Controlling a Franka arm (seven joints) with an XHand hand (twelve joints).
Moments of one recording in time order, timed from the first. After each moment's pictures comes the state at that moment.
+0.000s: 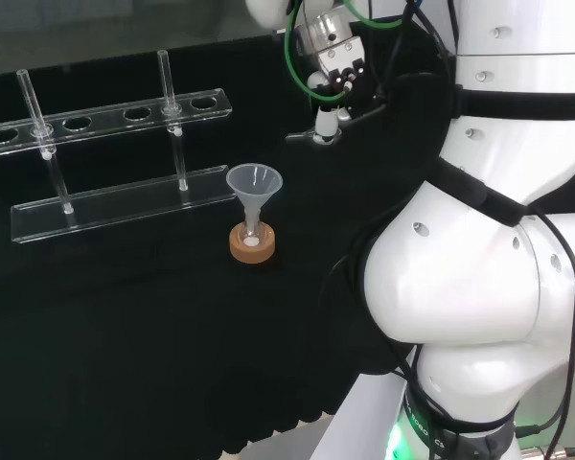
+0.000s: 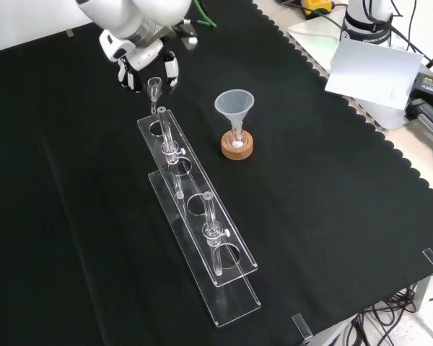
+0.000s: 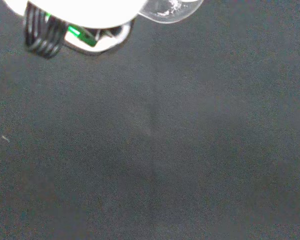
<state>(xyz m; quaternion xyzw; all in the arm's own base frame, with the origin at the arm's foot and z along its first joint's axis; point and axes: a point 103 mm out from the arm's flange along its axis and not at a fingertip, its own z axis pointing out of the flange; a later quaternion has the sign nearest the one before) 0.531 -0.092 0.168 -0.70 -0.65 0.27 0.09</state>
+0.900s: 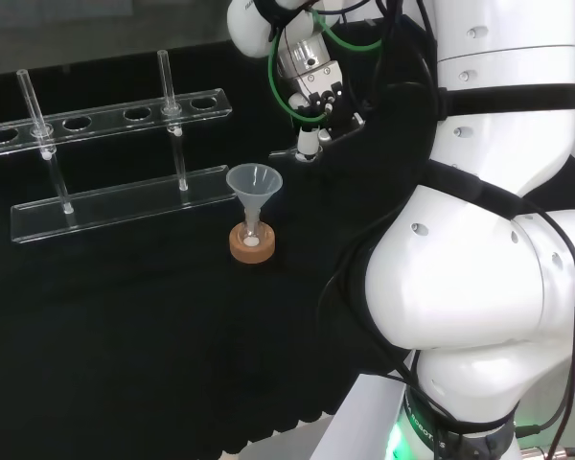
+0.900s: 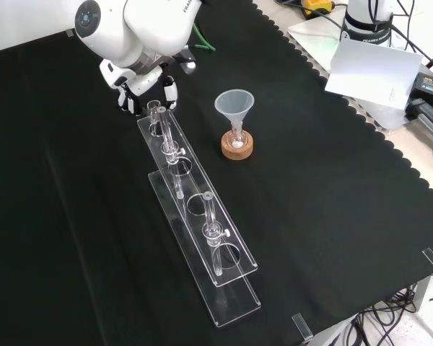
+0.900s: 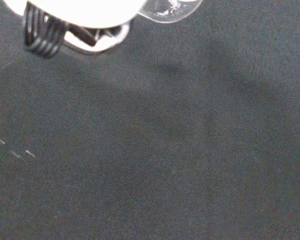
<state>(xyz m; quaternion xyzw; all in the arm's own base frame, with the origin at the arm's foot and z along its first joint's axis) 0.548 -0.071 0.125 -0.69 -0.66 0.27 0.09</state>
